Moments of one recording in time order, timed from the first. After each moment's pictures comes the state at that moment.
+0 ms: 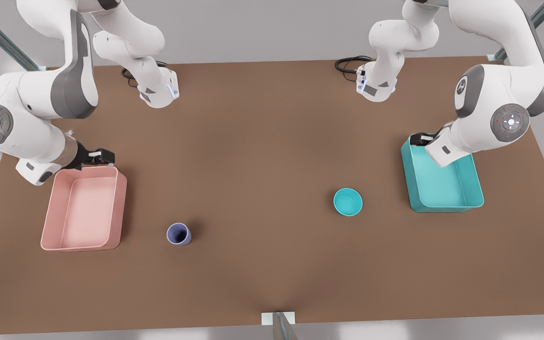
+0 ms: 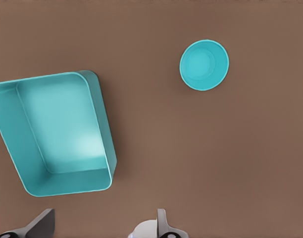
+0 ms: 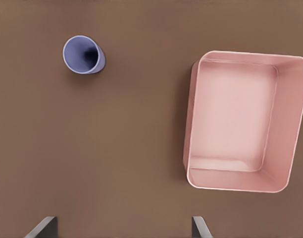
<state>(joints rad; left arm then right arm) -0.07 0.15 -0.07 -1.51 0.04 1.32 0.04 0.14 0.12 -0.09 -1.53 0.01 1.48 -0.06</state>
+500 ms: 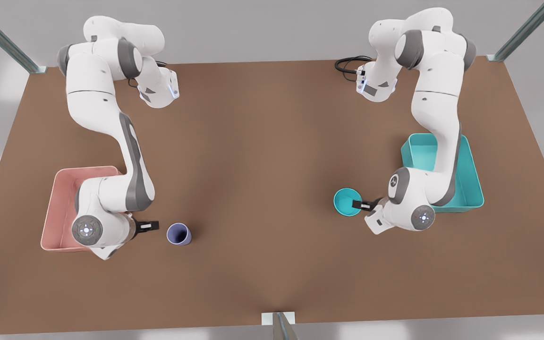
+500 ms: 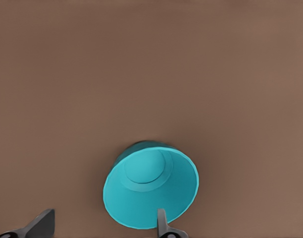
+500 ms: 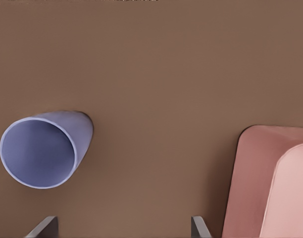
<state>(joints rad) -0.11 0.70 -0.11 -1.47 -0.17 1.85 0.02 0.18 0.72 -0.09 -1.24 0.05 1.74 0.00</state>
